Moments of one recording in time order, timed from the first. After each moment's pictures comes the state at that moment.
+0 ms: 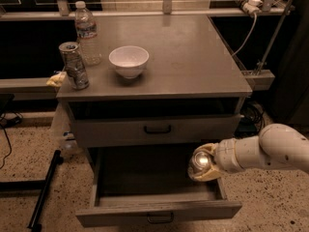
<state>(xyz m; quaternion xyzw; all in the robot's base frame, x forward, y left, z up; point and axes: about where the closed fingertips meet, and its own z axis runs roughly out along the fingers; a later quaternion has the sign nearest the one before) 0.506 -0.162 0.630 -0.61 0.69 0.14 0.36</state>
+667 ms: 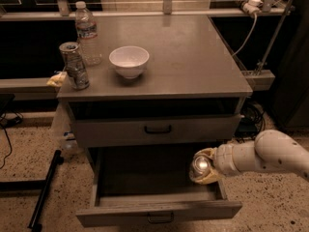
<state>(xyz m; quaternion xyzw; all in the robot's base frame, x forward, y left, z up) 0.514 -0.170 0.594 -0.63 0.68 0.13 0.35</state>
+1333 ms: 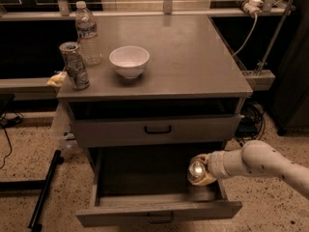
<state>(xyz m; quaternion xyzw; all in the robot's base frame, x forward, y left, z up) 0.548 -0.175 0.509 -0.66 0.65 0.11 0.36</state>
